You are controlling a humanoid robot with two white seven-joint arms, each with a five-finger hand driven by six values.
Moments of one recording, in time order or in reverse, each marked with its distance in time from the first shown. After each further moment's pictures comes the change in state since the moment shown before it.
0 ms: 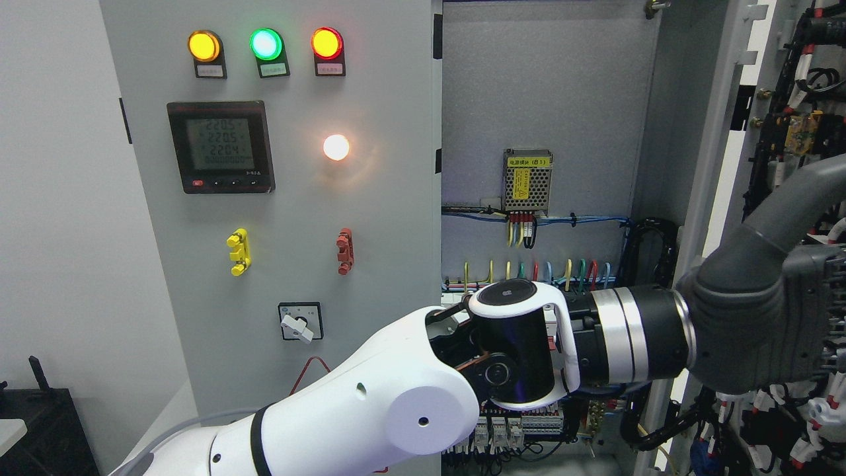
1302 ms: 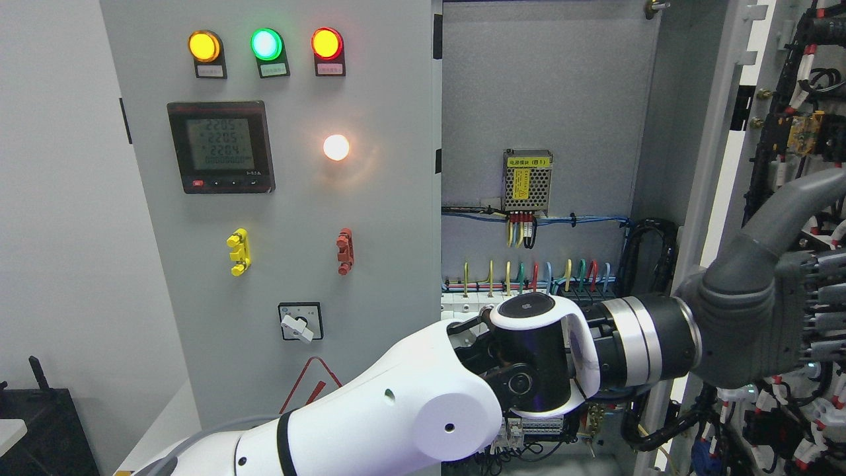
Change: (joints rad) left arm 0.002 -0.032 -0.045 0.082 0.011 -0.030 0.085; right arm 0.000 0.000 0.000 0.000 0.000 -0.001 0.000
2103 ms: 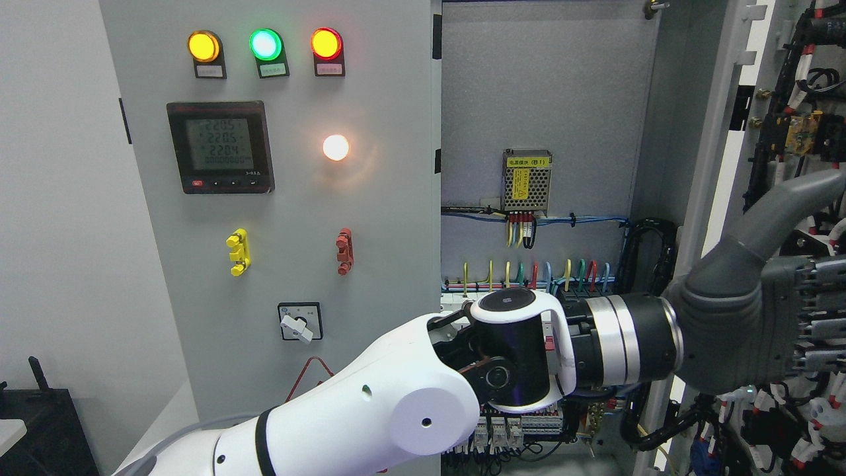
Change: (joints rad) left arm 0.034 0.115 0.024 -0.091 0.010 0.033 -0.113; right arm 0.000 0.000 0.000 0.000 0.000 0.001 0.000
